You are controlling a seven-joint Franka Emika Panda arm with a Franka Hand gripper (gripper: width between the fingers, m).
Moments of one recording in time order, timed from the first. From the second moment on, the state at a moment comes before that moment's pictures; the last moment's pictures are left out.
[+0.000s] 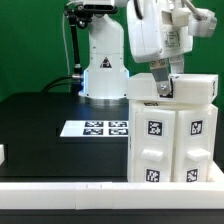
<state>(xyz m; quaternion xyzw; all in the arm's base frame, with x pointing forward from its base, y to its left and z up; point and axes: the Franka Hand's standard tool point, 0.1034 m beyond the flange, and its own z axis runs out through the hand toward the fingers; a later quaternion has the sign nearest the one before) 0.612 0.097 0.157 -0.56 0.82 0.04 0.11</state>
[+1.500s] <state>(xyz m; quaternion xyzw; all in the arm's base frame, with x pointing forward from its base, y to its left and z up) 0.607 0.111 0.187 -0.92 0.37 0.01 0.11</state>
